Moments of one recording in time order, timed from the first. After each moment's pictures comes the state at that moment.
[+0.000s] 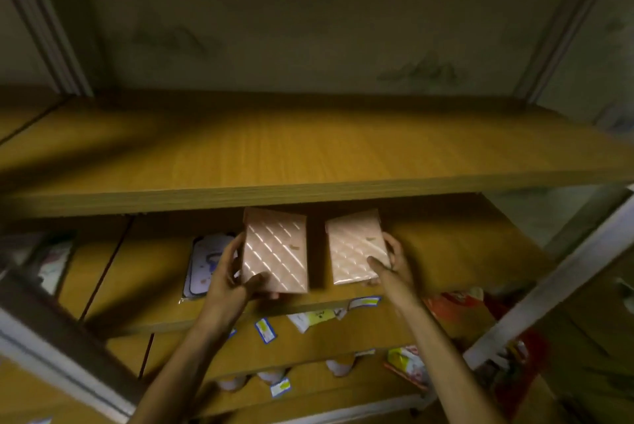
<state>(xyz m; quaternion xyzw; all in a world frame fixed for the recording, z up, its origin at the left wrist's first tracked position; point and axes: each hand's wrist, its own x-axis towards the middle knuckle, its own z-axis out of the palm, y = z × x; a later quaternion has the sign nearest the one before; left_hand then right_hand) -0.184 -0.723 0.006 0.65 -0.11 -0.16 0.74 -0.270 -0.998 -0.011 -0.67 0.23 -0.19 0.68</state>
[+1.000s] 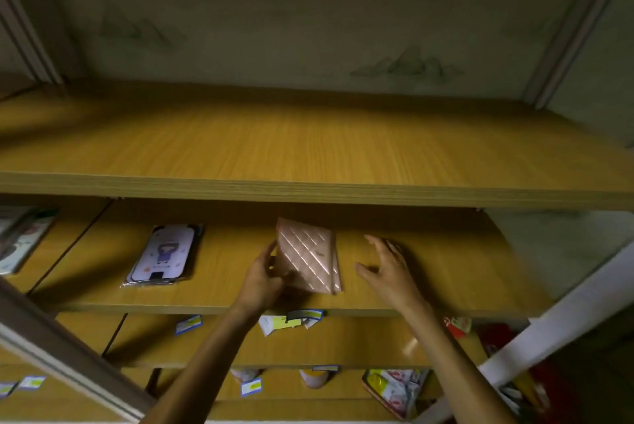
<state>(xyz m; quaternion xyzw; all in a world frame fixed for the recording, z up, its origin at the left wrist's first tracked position) -0.210 -0.891 -0.017 0.75 -0.04 -0.16 0.64 -0.276 -1.123 -0.004 -0.93 0.13 -0.08 0.35</state>
